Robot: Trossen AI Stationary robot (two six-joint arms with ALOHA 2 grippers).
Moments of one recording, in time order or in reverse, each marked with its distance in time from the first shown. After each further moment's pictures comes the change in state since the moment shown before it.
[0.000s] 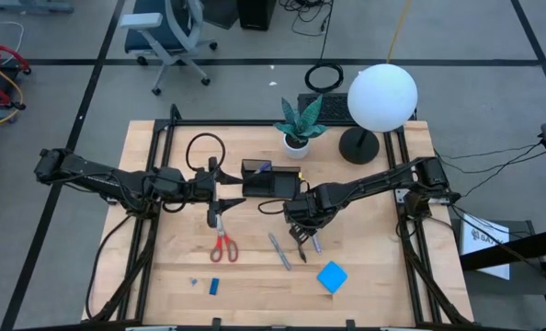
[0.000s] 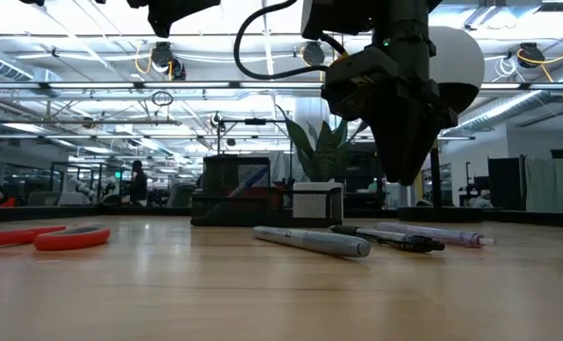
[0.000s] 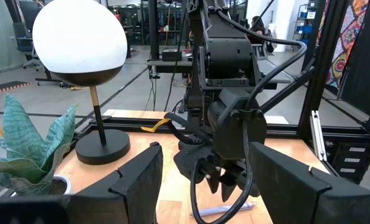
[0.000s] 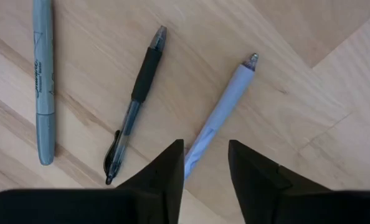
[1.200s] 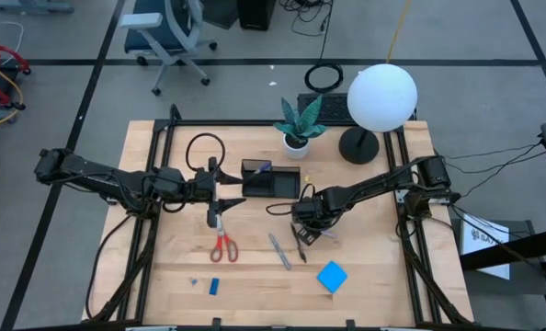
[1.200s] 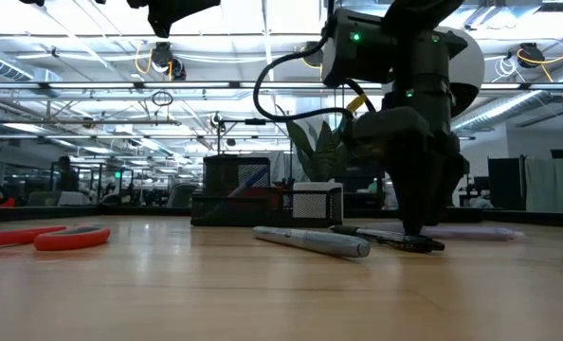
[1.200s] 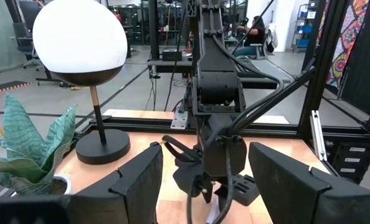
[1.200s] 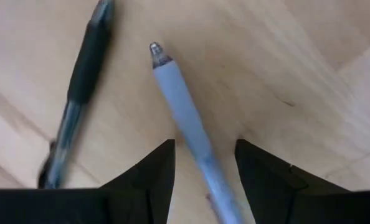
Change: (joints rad) left arm 0.000 0.000 0.000 0.000 -0.001 0.000; right arm -0.005 -0.004 -0.290 0.251 -0.040 -0.106
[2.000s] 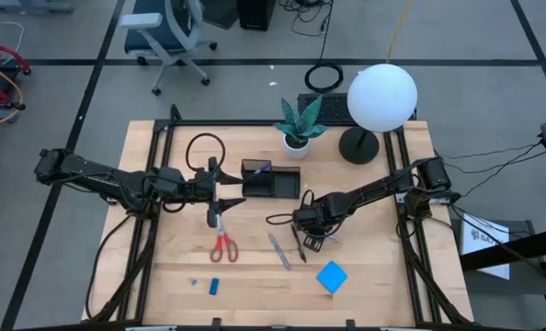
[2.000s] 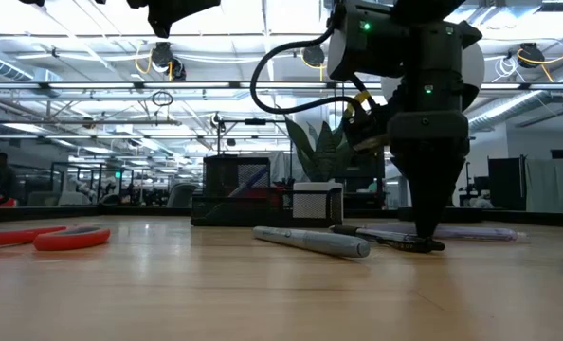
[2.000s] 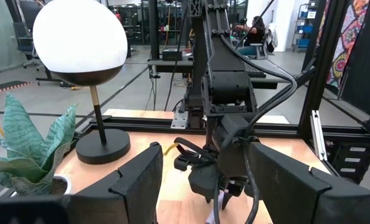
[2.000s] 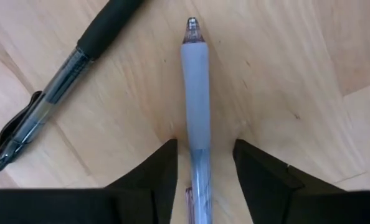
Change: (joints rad) left arm 0.000 0.000 0.000 -0.001 0.000 0.000; right arm 0.040 0.004 -0.002 -0.050 0.119 -0.236
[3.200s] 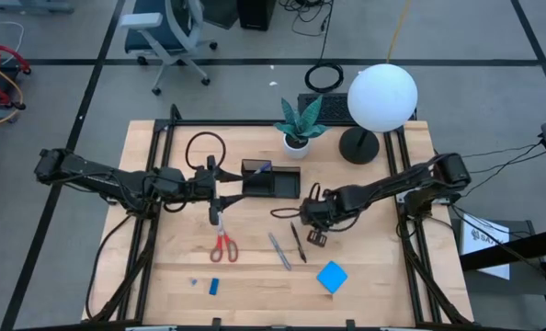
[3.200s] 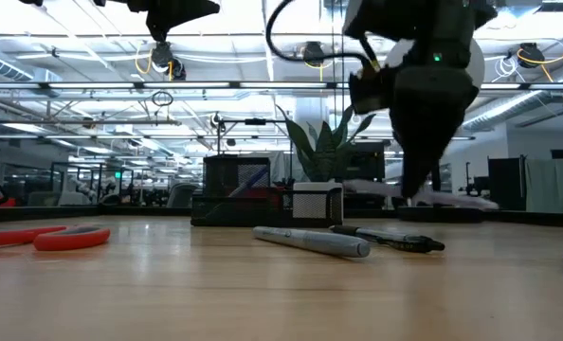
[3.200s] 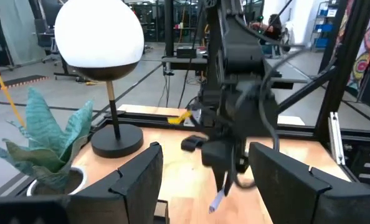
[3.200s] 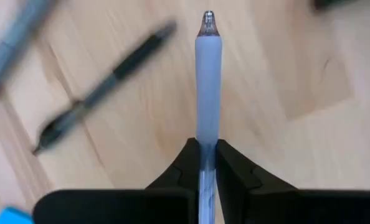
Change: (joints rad) left arm 0.000 0.000 0.000 -0.015 -0.061 -0.016; right arm 0.000 -0.183 -0.003 0.072 0.061 -0.080
